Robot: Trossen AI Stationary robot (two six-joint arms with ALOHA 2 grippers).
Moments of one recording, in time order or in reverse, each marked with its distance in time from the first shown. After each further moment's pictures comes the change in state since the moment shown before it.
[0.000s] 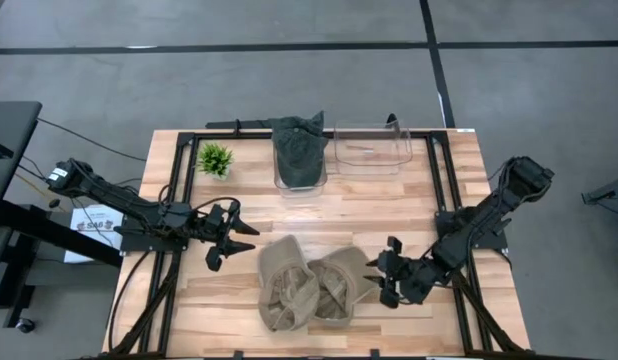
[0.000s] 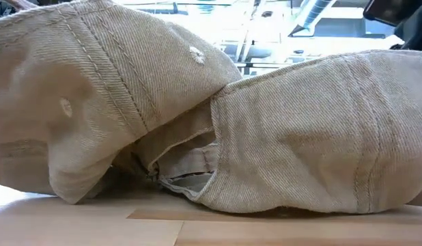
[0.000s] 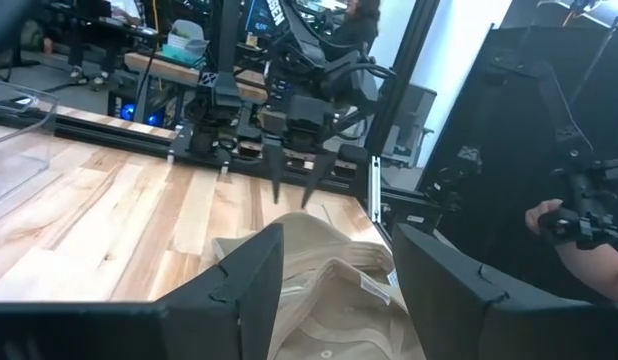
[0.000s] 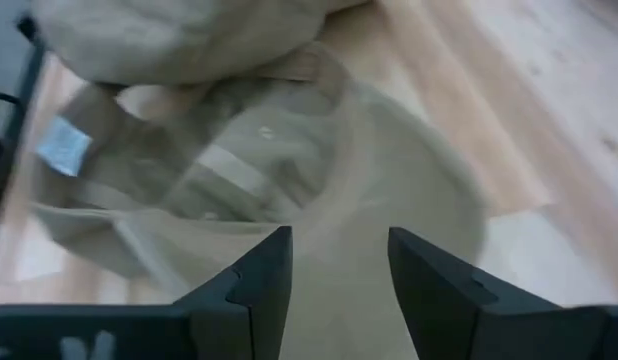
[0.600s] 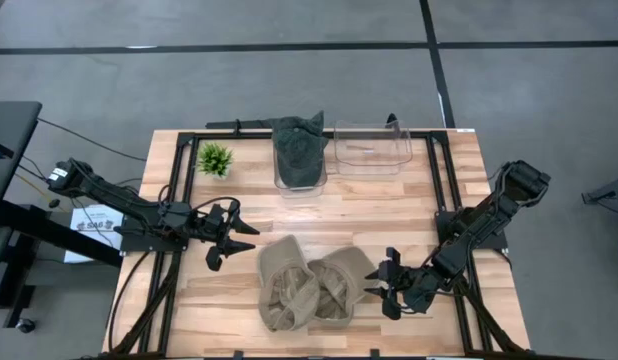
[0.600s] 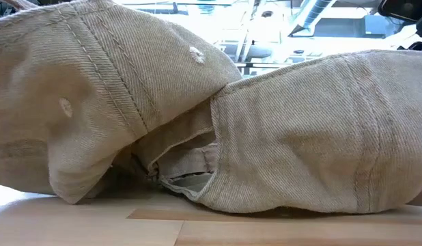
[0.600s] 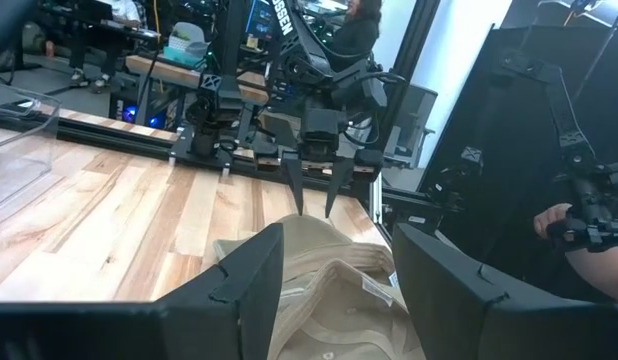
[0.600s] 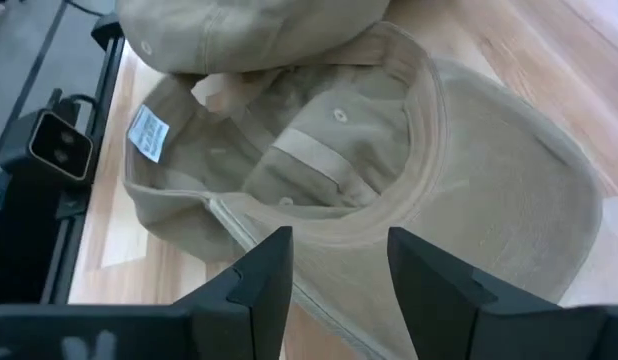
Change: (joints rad) left arm 0.000 0.000 0.000 0.003 -0.002 0.007; right arm 0.058 0.064 0.001 0.119 -0.032 0.062
